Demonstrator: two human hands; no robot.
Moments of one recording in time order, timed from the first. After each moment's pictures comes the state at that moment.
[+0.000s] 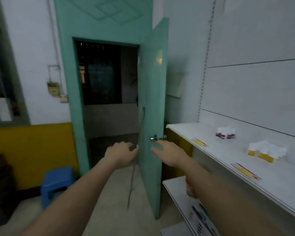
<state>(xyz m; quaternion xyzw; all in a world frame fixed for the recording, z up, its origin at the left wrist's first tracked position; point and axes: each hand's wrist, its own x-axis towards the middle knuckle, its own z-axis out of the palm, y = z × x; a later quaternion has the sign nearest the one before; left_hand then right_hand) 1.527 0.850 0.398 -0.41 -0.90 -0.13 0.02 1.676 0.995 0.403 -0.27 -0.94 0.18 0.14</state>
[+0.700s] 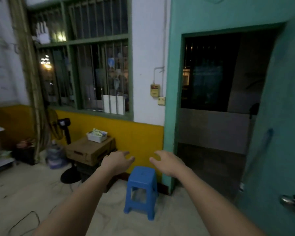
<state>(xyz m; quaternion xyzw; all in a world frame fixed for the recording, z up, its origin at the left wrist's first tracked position) 1.186 0.742 0.371 -0.04 -0.99 -0.14 0.00 1.206 0.956 0.372 0.08 -0.98 0.18 0.03</state>
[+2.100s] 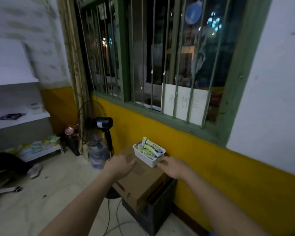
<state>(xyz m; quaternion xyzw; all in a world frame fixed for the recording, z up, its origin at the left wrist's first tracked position) 0.419 0.298 0.258 0.14 -0.98 -0.15 0.02 0.342 0.523 0.265 0.22 -0.95 0.14 -0.16</state>
